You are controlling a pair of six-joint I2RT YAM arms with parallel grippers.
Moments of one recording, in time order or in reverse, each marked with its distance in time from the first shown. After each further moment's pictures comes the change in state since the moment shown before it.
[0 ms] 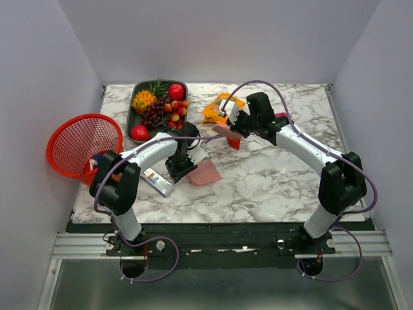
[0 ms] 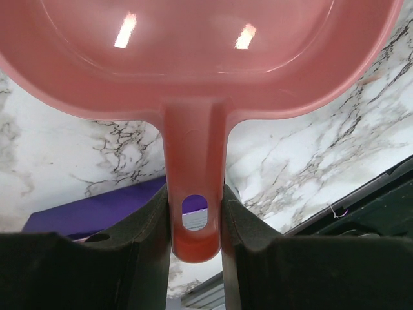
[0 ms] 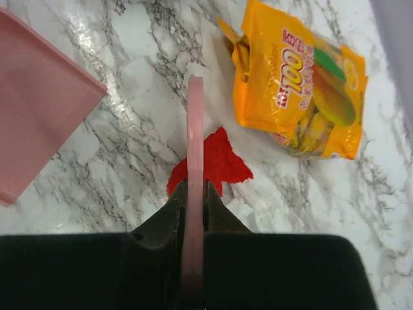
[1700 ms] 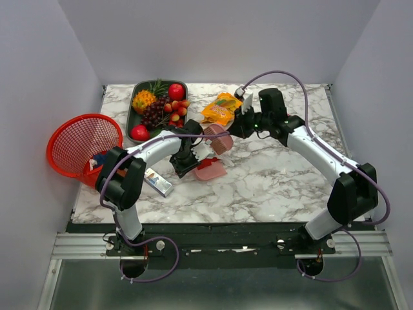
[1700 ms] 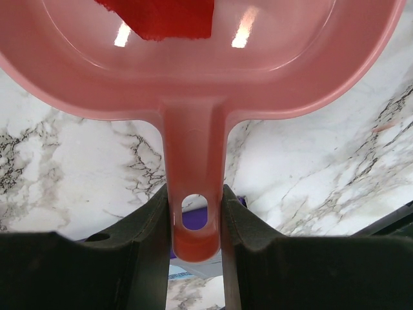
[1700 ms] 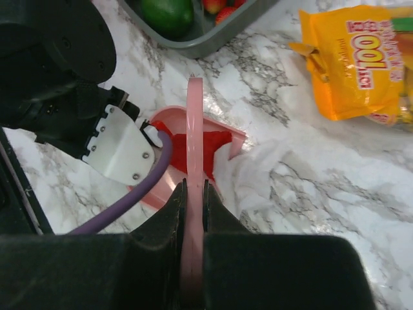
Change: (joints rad) left arm -0.004 0.060 0.025 0.099 0.009 0.040; right arm -0.037 -0.092 -0.029 -0.008 -0.236 0.637
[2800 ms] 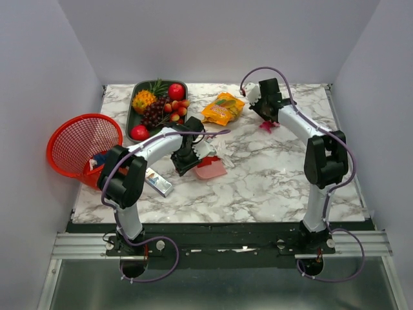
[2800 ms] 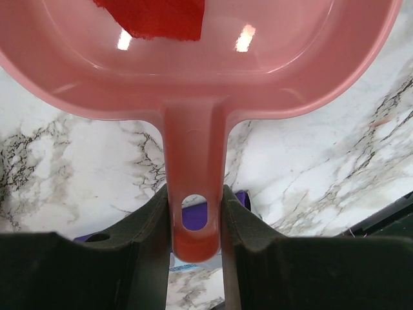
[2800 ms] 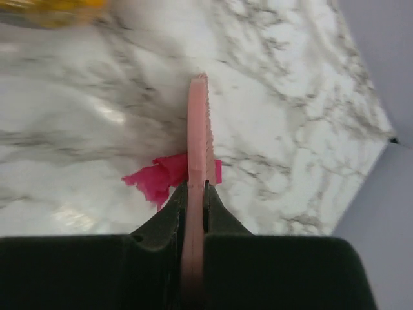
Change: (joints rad) left arm 0.000 0.022 0.057 -0.053 -0.002 0.006; right arm -0.187 0.431 0.309 -0.034 0.738 -0.653
